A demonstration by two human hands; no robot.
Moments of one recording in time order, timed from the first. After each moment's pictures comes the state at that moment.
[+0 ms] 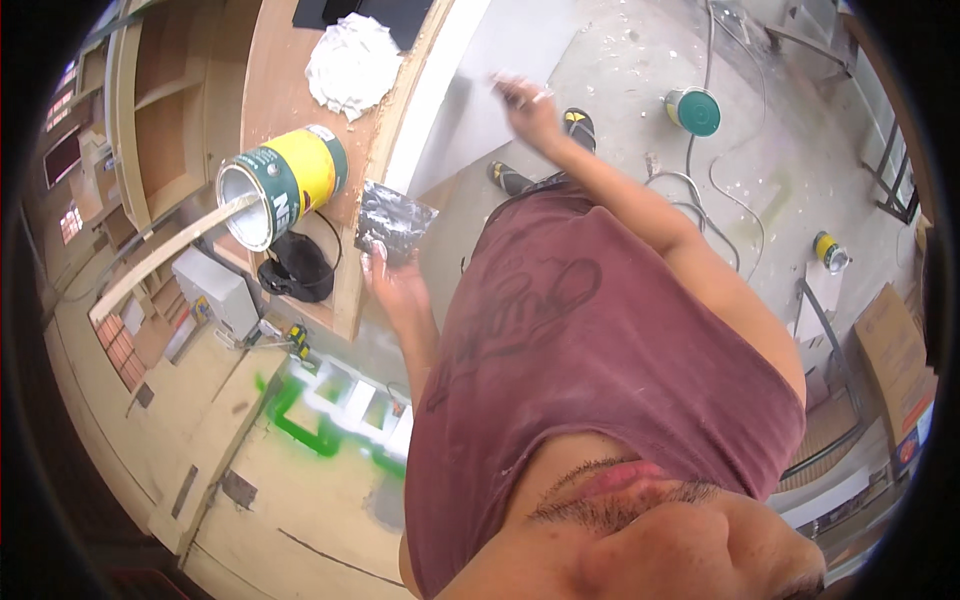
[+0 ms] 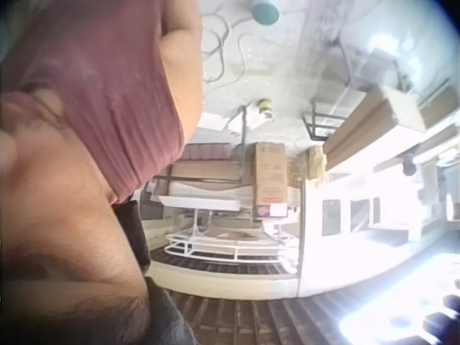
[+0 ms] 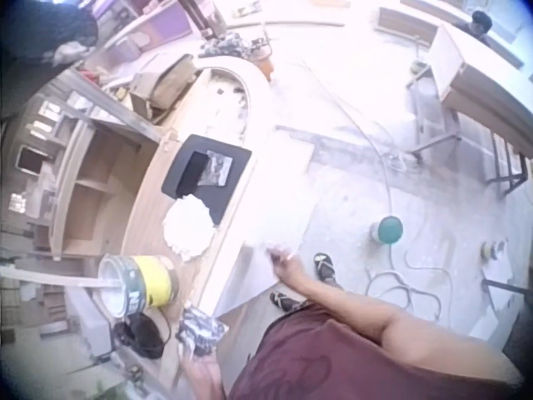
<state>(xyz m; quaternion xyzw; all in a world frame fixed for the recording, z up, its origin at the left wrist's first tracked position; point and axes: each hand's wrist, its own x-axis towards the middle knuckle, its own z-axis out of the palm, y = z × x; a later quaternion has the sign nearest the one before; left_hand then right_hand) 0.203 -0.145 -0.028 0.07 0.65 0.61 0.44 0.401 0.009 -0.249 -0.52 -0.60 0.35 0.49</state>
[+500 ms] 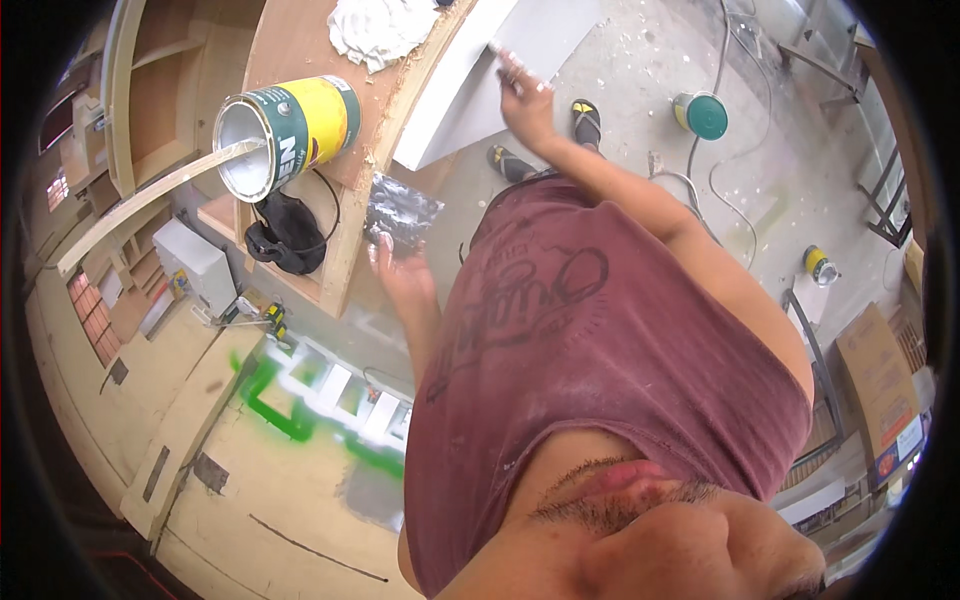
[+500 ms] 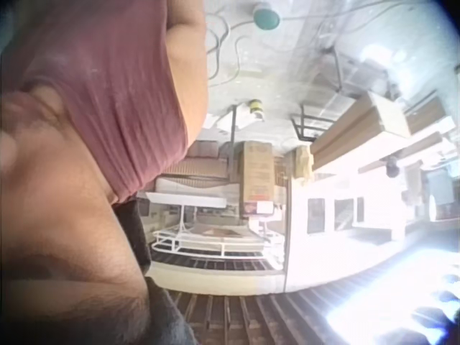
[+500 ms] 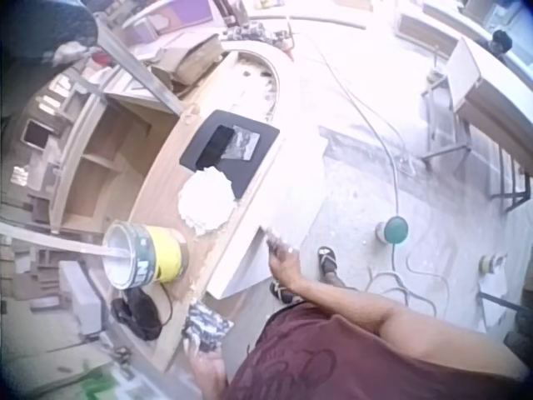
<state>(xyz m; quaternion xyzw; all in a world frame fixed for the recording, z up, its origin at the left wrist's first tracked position) 0.172 -0.197 -0.045 0.01 0.66 0.63 0.40 0.341 -0.015 -0.208 -0.59 -0.53 0.35 0.50</state>
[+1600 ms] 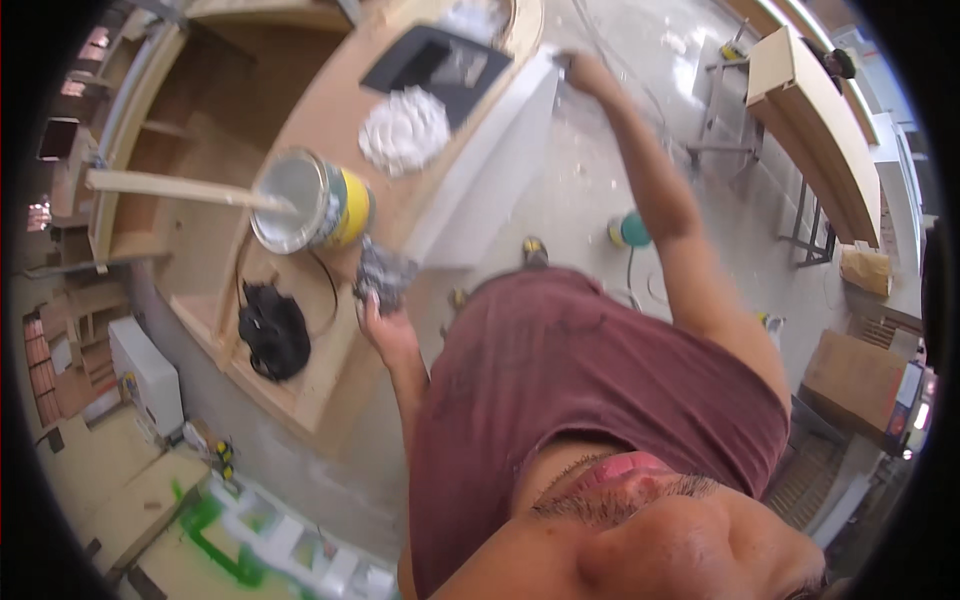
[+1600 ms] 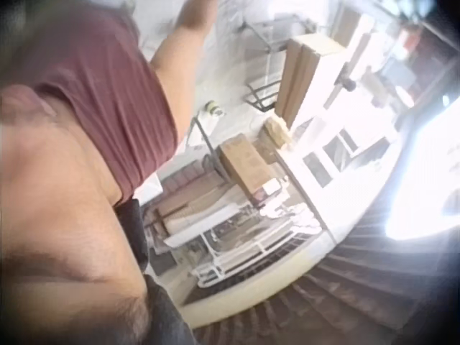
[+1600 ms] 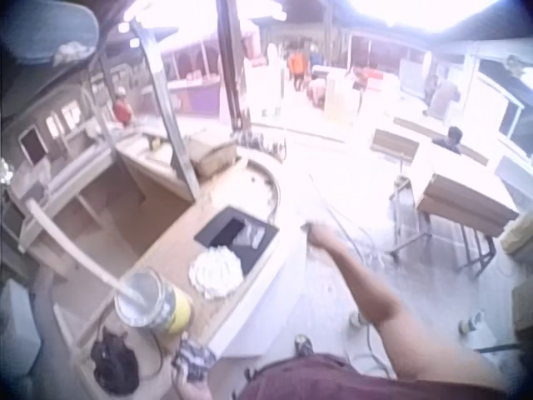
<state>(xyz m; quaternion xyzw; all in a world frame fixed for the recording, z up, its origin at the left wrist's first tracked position) 0.116 -0.176 -0.088 0.07 0.49 0.73 0.47 0.535 0.208 -0.096 -0.64 -0.73 0.15 0.19</state>
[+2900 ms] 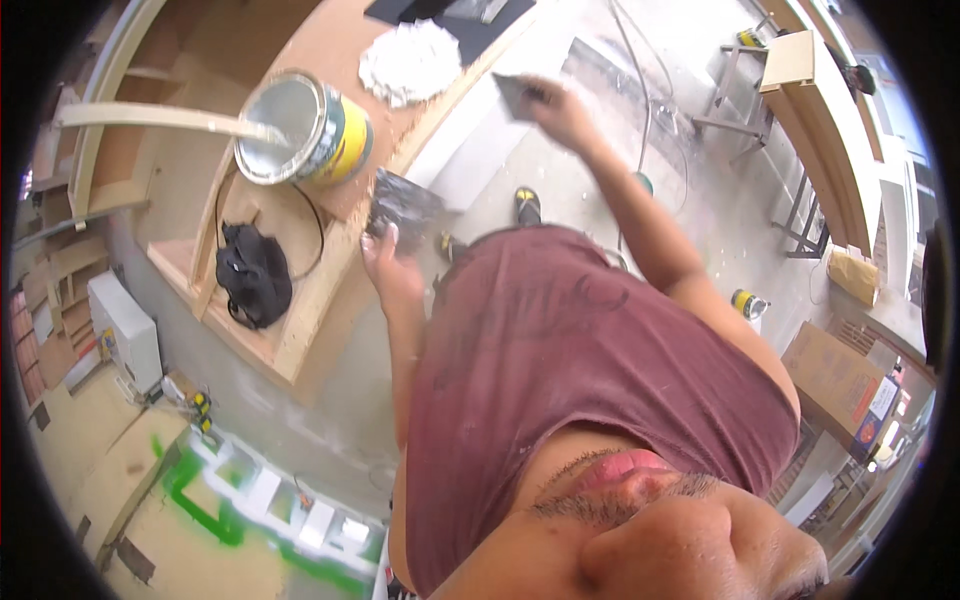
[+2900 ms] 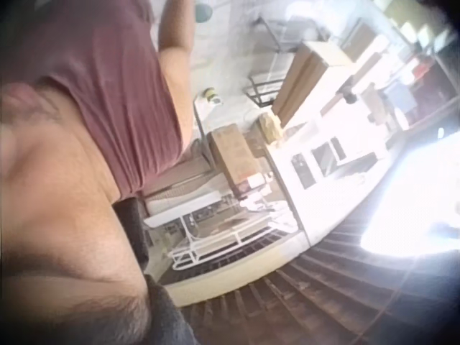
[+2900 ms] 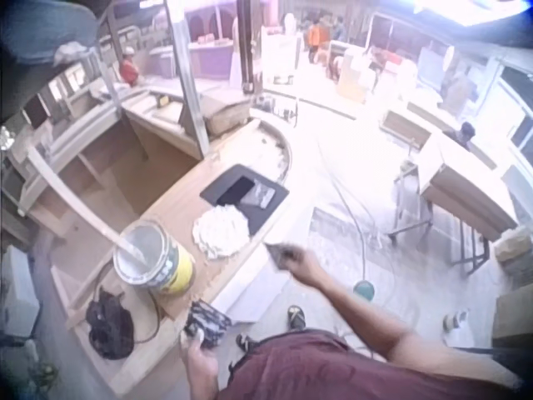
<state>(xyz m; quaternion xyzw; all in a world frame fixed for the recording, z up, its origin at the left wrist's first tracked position) 0.132 -0.183 -0.080 0.09 0.51 0.69 0.51 0.408 0.024 -0.091 -0.52 -0.67 0.42 0.33</state>
